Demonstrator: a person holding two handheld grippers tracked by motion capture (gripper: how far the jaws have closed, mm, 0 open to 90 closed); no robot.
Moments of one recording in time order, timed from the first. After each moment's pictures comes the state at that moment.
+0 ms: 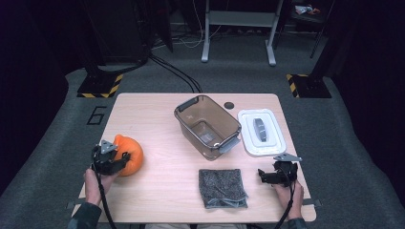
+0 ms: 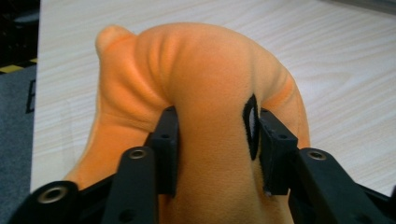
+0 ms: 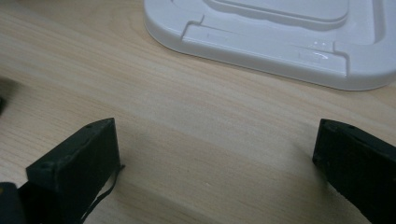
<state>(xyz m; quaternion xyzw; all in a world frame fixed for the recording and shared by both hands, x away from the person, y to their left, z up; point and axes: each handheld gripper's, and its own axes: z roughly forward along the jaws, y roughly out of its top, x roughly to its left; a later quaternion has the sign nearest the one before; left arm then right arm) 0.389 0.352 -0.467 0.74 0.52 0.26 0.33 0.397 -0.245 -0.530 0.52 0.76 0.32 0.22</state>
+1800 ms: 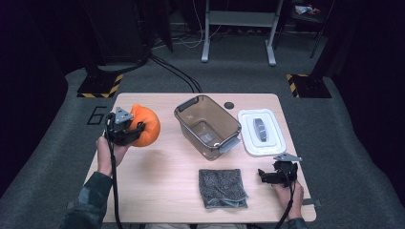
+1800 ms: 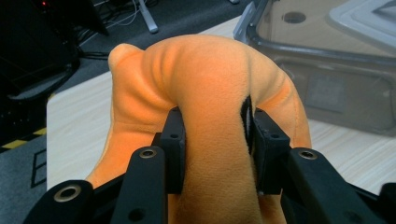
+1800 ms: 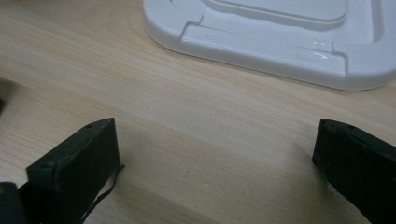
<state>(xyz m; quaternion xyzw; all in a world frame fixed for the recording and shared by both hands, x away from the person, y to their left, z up) 0.435 0.288 -0.364 0.77 0.43 0.31 0.36 0.397 -0.245 -0.530 0.52 0.76 0.32 0.22</state>
